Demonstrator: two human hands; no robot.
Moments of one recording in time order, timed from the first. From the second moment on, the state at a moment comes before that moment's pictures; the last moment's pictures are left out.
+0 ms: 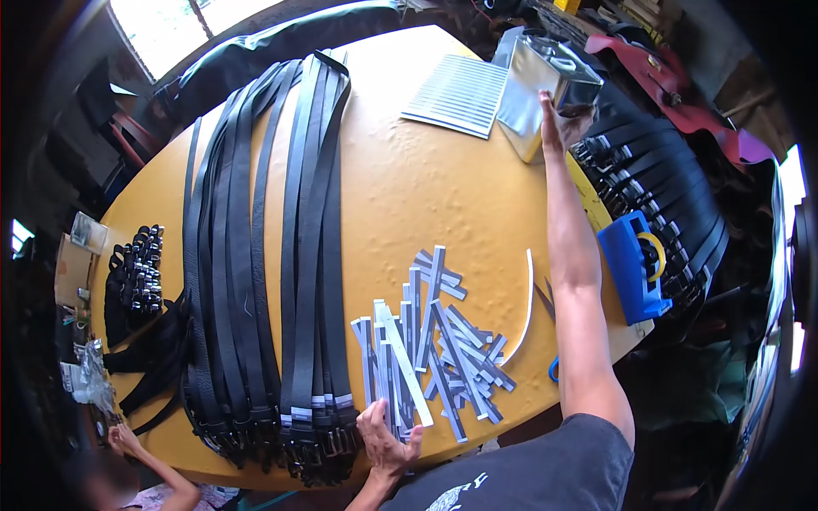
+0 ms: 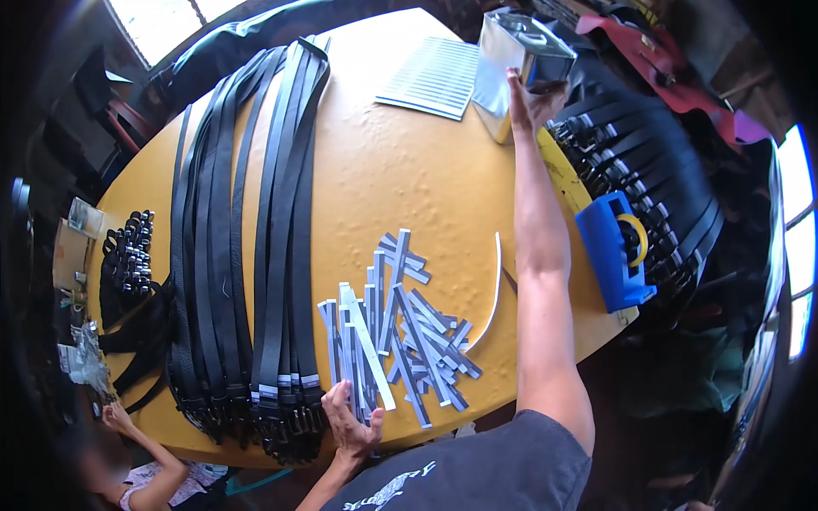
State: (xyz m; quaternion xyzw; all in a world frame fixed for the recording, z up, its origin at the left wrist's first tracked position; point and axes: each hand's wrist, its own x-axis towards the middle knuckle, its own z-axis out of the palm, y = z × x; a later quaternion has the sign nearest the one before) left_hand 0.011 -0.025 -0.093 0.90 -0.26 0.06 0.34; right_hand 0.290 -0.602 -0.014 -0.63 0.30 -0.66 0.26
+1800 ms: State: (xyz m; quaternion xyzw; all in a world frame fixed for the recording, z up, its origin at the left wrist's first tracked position) left_hand 0.019 -0.024 -0.063 0.89 -0.20 -0.03 0.41; right_hand -0.069 -0.174 -0.045 -0.88 0.16 -0.09 0.43
